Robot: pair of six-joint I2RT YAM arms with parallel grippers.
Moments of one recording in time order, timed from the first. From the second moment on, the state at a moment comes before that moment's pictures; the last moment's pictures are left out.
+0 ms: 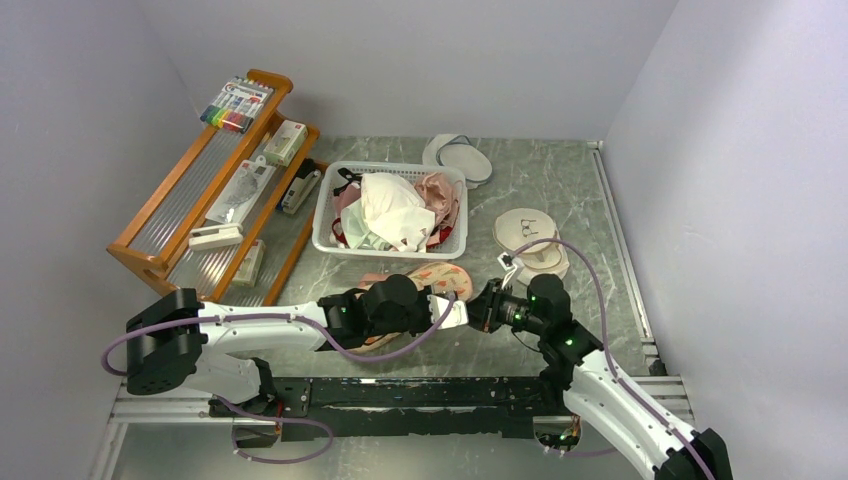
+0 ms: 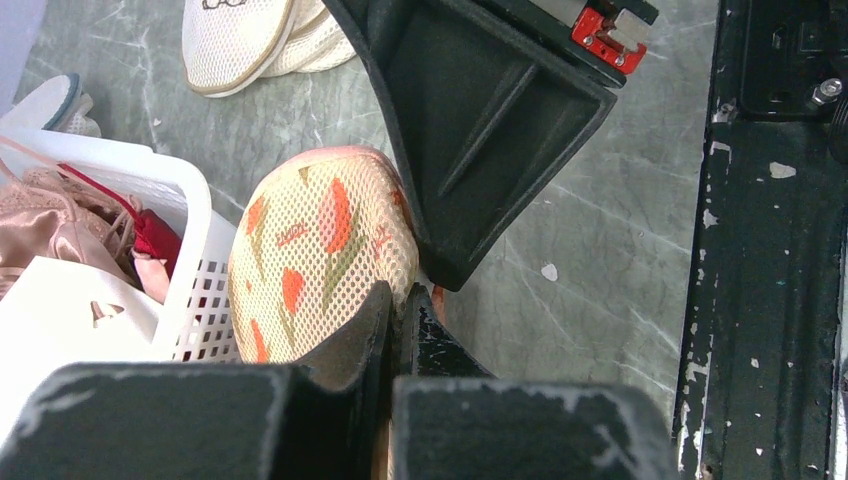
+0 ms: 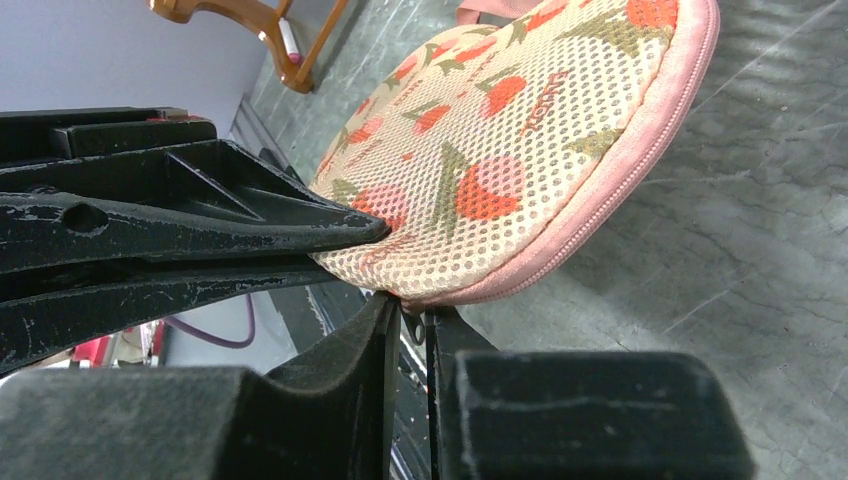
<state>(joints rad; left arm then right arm) -1.24 1.36 0.75 0.18 -0.04 0.38 0.50 0.58 0.19 0.04 -0.55 0.67</state>
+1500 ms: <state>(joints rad) -1.16 1.36 0.77 0.16 0.02 0.40 0.51 0.64 0.29 -0.11 -0.25 0.64</state>
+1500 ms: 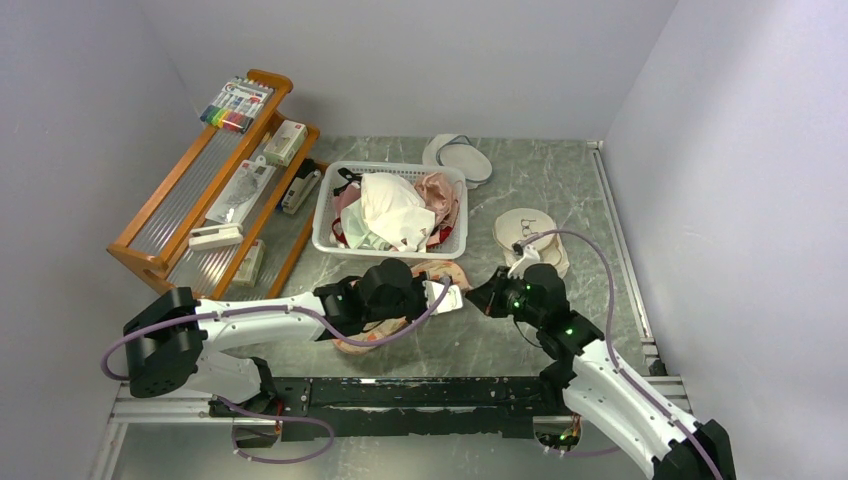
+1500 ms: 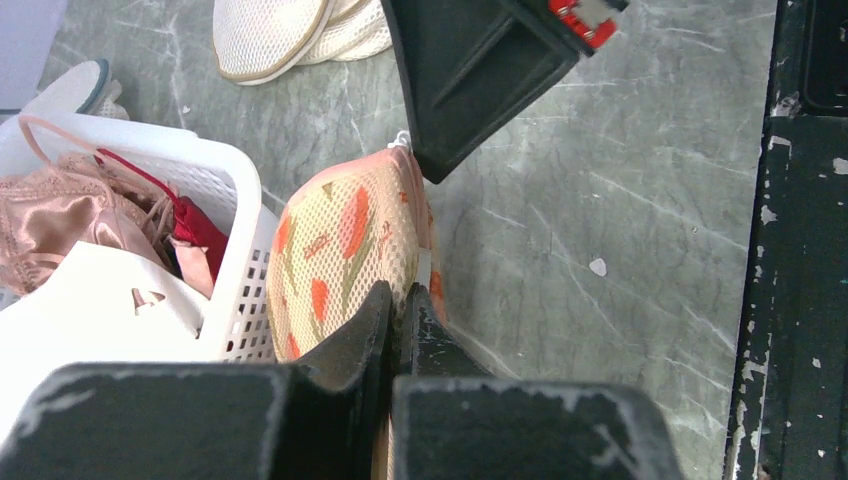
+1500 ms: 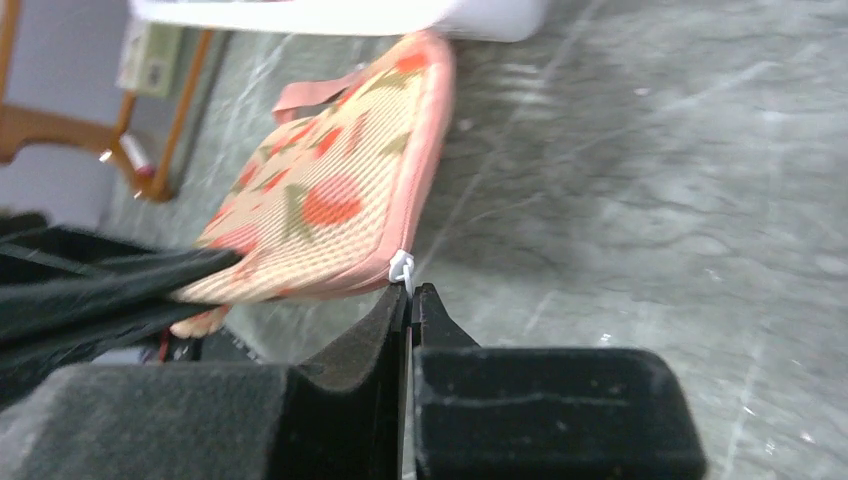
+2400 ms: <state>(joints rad) -1.14 1.35 0.90 0.03 0.22 0.21 0.50 0.54 0.37 -0.34 -0.40 0.58</state>
